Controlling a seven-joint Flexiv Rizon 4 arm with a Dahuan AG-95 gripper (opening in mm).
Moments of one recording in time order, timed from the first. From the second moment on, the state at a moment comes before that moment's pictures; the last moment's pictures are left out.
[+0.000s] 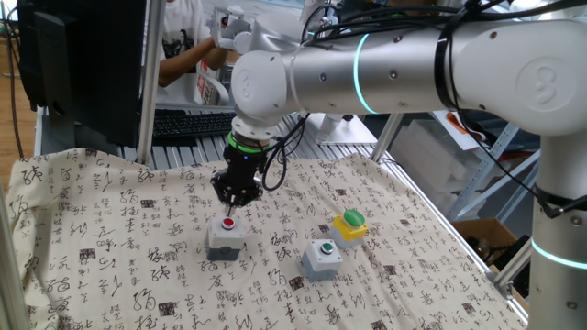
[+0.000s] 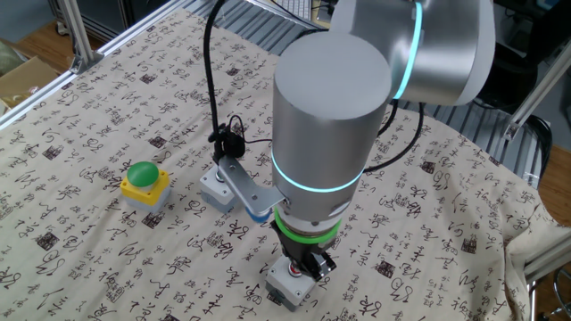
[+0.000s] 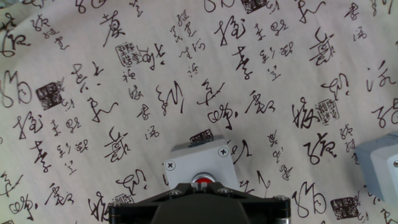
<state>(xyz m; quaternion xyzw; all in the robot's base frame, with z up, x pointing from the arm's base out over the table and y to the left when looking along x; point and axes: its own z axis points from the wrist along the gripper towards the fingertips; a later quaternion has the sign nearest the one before) 0.630 0.172 0.113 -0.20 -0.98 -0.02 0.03</state>
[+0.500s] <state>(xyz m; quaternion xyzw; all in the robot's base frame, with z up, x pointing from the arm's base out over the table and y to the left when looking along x) 0.624 0.170 0.107 -0.20 -0.98 -0.02 0.03</state>
